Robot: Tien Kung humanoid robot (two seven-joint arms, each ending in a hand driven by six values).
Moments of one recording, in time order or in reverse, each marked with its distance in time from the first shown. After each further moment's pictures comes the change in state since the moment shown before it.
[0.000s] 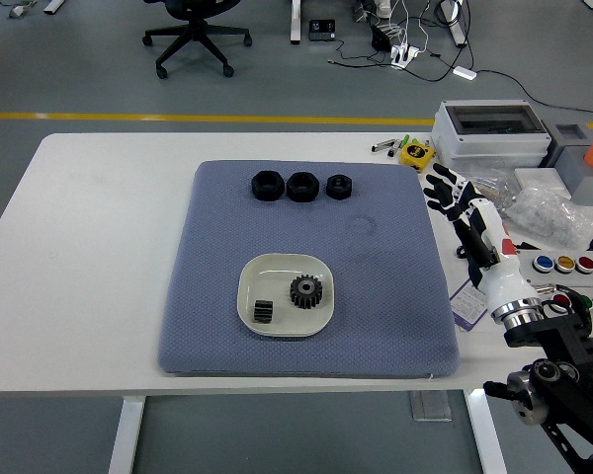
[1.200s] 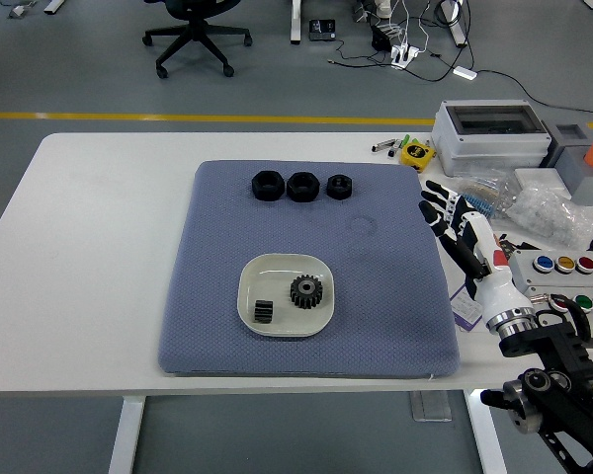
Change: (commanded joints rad) left arm 0.011 -0.004 -0.132 0.000 0.109 -0.006 -0.014; right arm -0.017 0.003 -0.026 -0.015 -0.066 -0.039 -0.049
